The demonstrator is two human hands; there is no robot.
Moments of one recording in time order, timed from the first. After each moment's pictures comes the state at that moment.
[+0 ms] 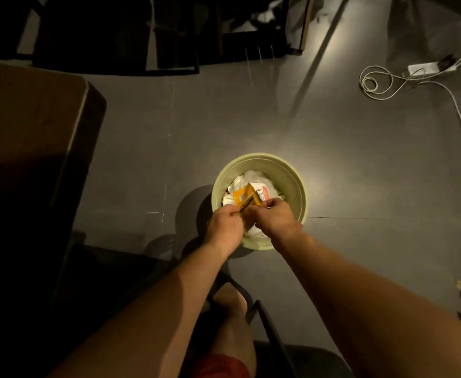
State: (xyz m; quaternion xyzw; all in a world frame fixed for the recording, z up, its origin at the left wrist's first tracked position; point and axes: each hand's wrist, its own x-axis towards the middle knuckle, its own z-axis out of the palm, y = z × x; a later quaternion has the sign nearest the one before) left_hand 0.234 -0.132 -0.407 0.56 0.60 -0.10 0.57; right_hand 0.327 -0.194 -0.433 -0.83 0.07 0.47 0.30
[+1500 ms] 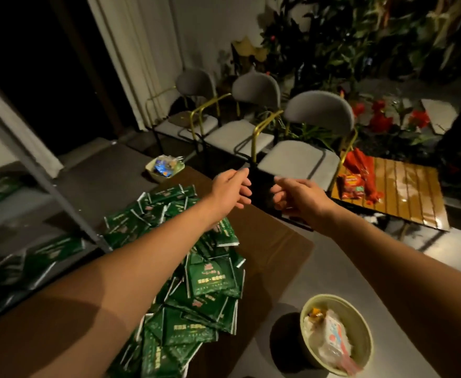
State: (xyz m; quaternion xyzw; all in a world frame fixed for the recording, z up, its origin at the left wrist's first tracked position) left_hand -0.009 -0.041 0.123 0.57 0.52 0.34 0.53; right_hand 0.167 -0.076 0.108 -0.59 -0.40 0.54 0.44
